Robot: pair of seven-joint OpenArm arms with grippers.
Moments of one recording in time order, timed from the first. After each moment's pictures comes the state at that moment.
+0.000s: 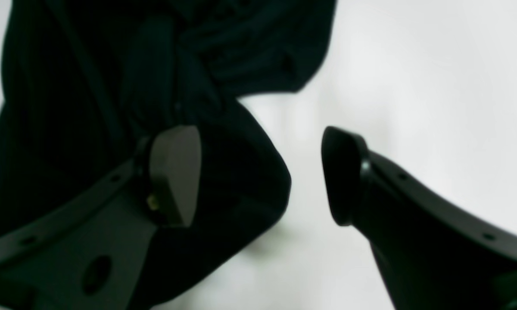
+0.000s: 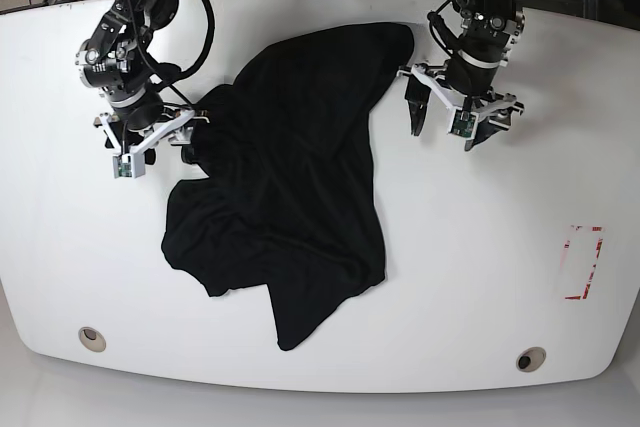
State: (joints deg) left arm 22.6 -3.6 -1.1 108.2 4.9 -13.1 24.8; right arm -7.1 -3.5 32.6 108.2 15.8 31.6 -55.9
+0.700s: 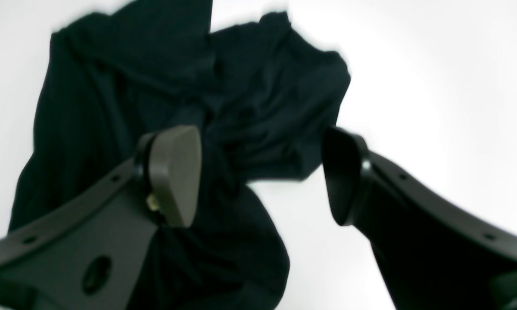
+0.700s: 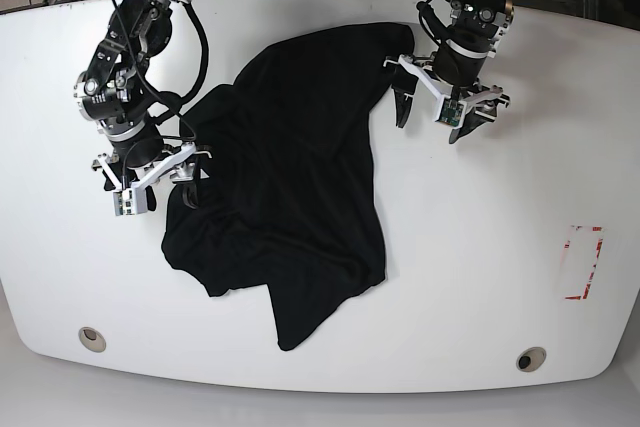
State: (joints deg) left arm 24.5 -2.5 0.3 106.6 5.1 -13.2 19.4; right arm -2.0 0.8 26.1 105.9 15.6 30.1 -49.3
